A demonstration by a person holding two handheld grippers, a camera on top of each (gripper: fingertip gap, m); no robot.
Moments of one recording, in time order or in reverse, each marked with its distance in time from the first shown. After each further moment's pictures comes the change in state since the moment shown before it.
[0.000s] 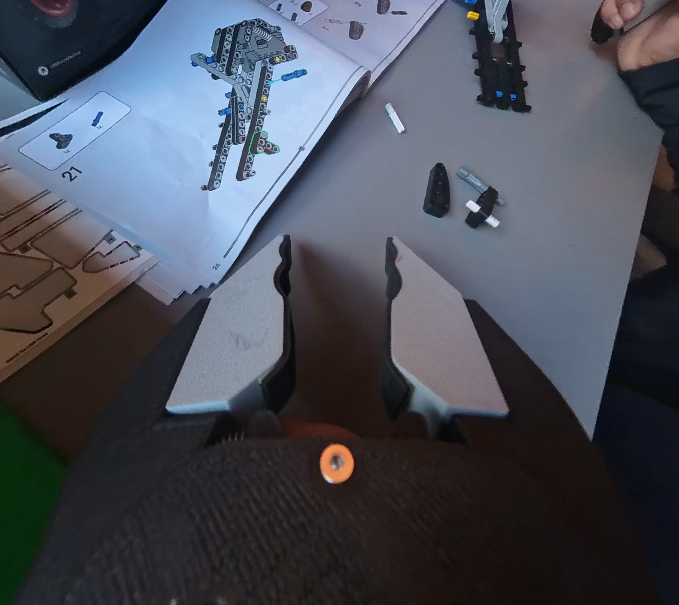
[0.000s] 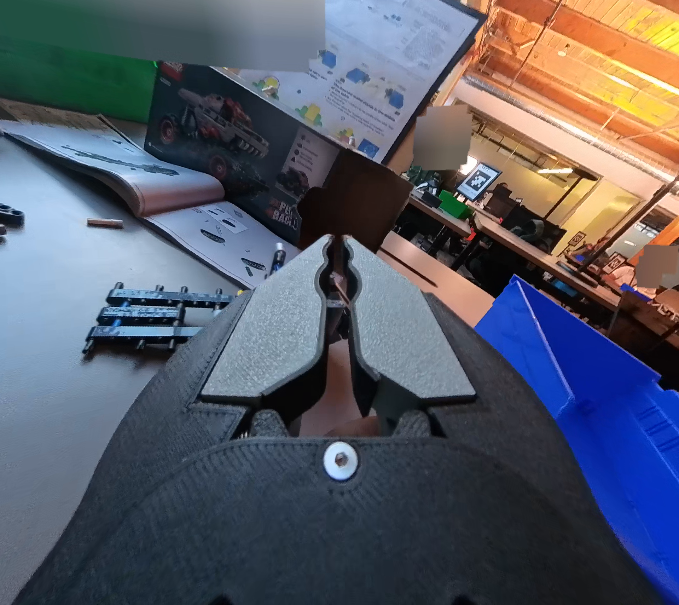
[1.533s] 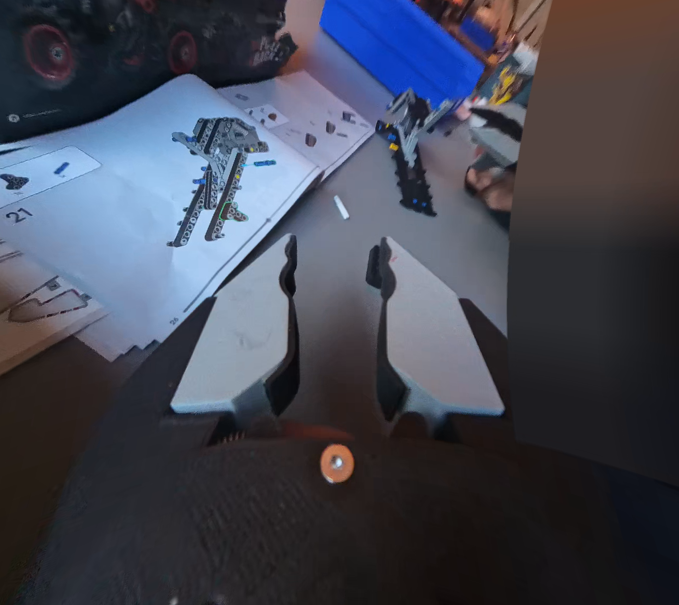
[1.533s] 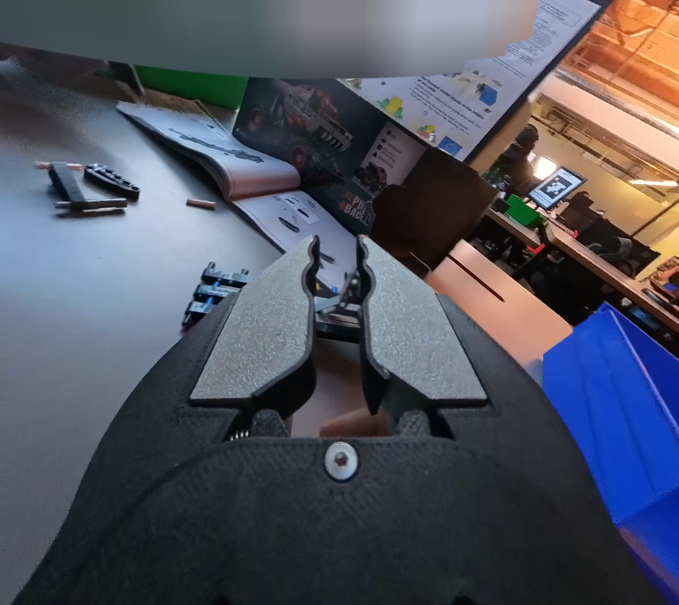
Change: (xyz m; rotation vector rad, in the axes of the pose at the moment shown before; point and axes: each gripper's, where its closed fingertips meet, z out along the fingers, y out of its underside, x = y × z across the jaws) left arm 0.016 -0.042 -0.009 0.275 0.200 -0.186; right arm -0.054 0.001 0.001 -0.027 -0.199 -0.018
